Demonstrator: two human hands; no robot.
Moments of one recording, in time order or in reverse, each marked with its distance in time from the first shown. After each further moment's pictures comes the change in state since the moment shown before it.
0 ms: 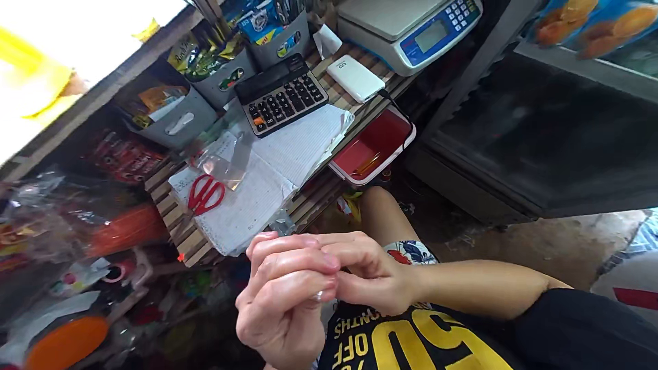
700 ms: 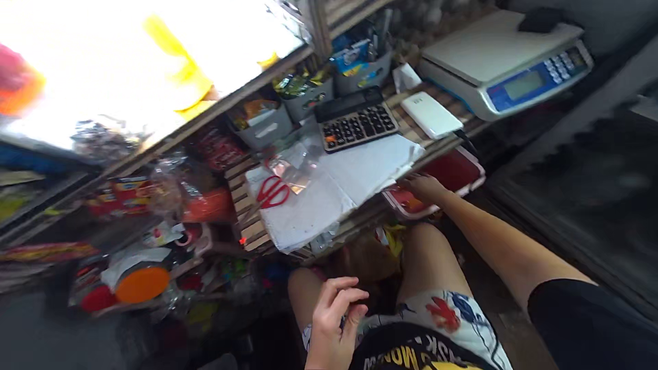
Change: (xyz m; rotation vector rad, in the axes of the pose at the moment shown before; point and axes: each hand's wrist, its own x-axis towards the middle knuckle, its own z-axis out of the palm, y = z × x) left_hand -0.114 -0.026 -0.046 0.341 -0.238 -0.418; right_hand -0.012 0.200 -0.277 -1.429 -0.582 0.876
